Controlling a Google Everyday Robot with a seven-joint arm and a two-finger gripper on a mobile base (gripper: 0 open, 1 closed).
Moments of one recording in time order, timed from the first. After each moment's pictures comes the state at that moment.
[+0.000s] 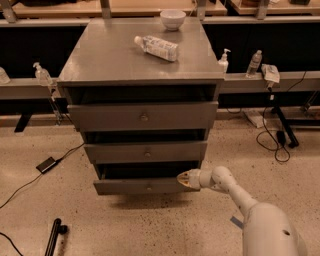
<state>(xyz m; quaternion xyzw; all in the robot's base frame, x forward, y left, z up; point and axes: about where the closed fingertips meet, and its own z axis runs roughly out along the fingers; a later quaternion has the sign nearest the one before) 0.743 -0.132 0.249 -0.72 0.53 0.02 0.44</state>
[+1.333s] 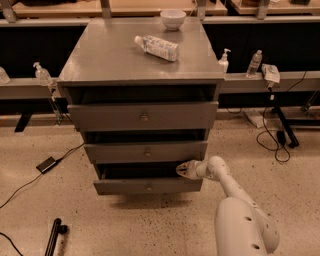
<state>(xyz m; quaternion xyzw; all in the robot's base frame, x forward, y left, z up) 0.800 -0.135 0.240 -0.70 0.58 0.02 0.42</state>
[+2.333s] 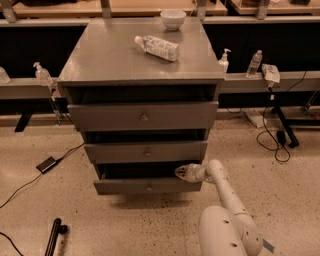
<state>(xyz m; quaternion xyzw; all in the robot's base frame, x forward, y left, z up) 0.800 -0.130 0.198 -0.69 0.59 0.05 0.42</state>
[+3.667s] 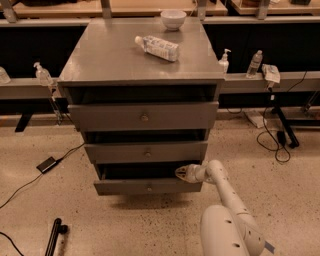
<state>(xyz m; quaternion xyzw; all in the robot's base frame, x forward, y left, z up) 0.799 -0.131 0.200 -0.69 0.59 0.05 0.42</state>
